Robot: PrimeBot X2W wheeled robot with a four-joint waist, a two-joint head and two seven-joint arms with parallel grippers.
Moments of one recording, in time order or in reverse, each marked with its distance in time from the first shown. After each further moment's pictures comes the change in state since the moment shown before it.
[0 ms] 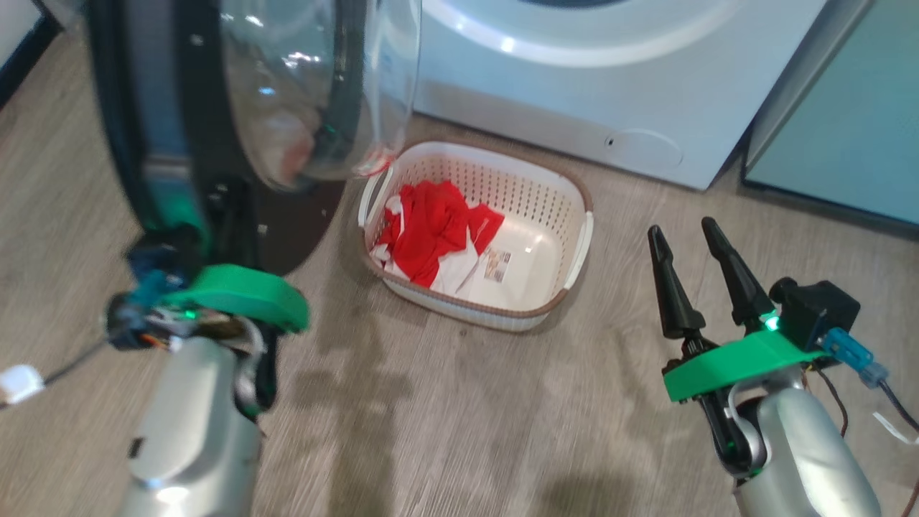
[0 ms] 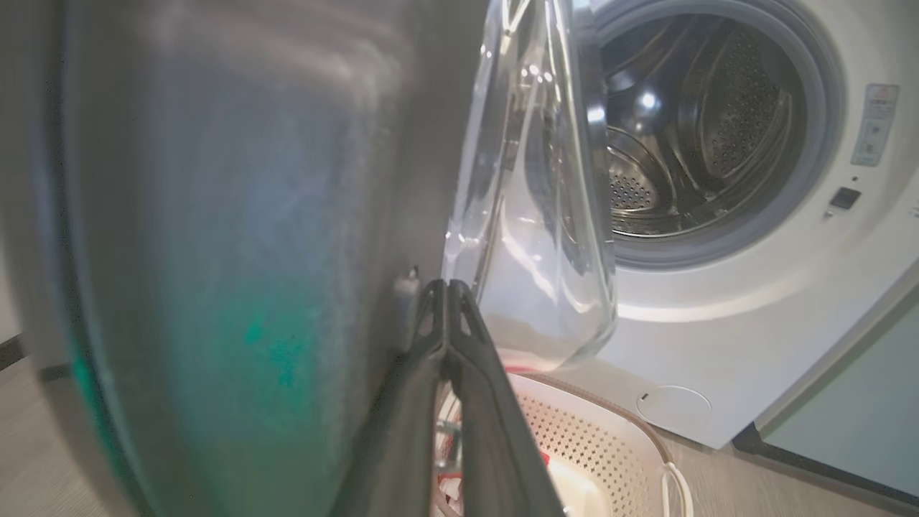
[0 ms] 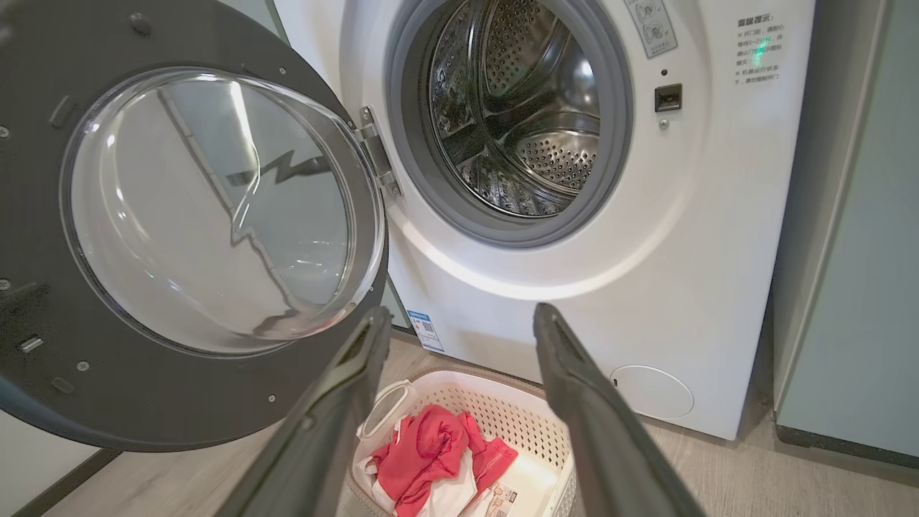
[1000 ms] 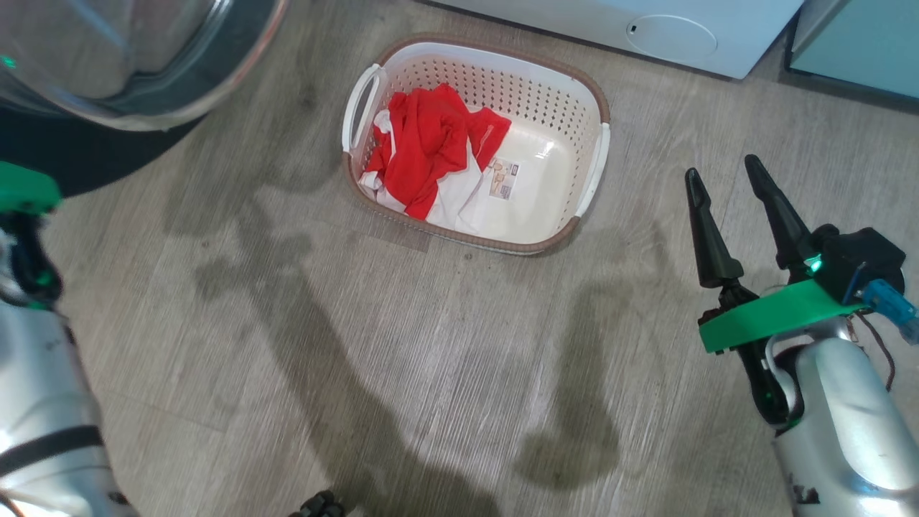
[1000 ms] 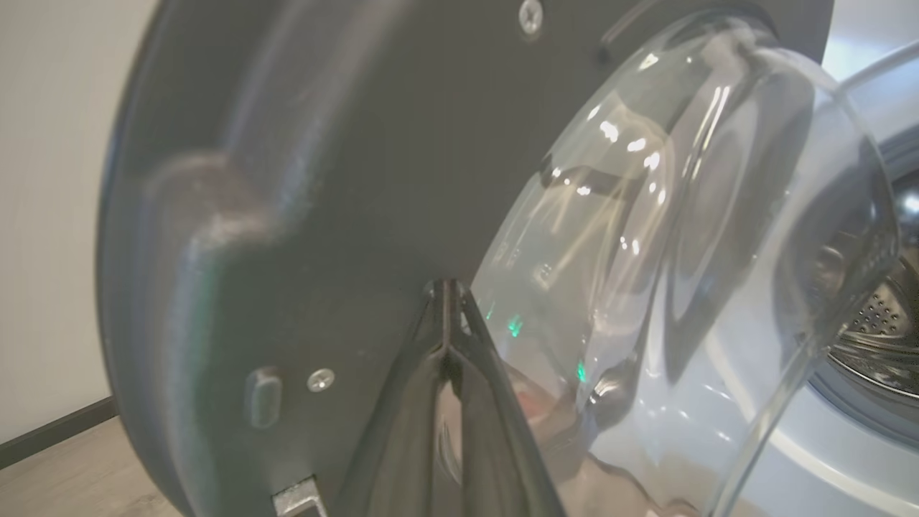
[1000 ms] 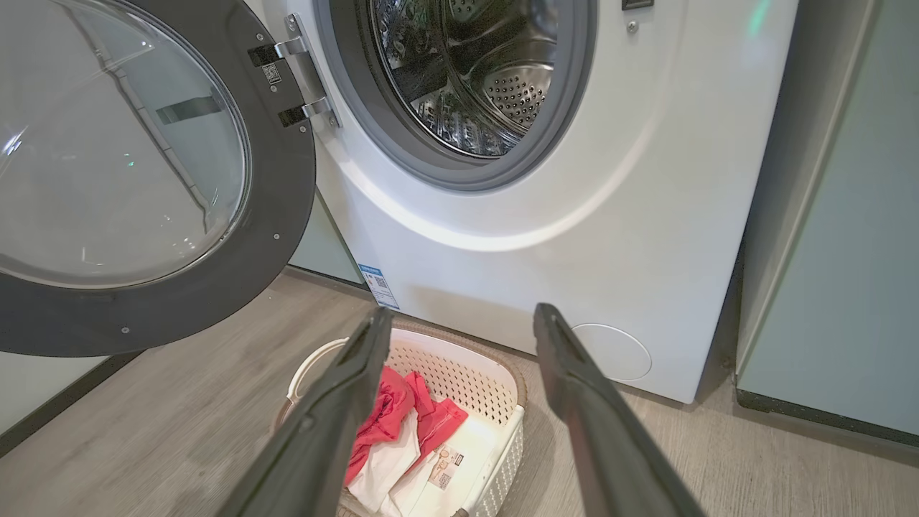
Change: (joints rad) left arm -0.283 0.081 0.545 0.112 0.101 -0.129 0.000; right arm -0.104 -0.081 -0.018 -0.009 -0.052 0.000 0.000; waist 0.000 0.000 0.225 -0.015
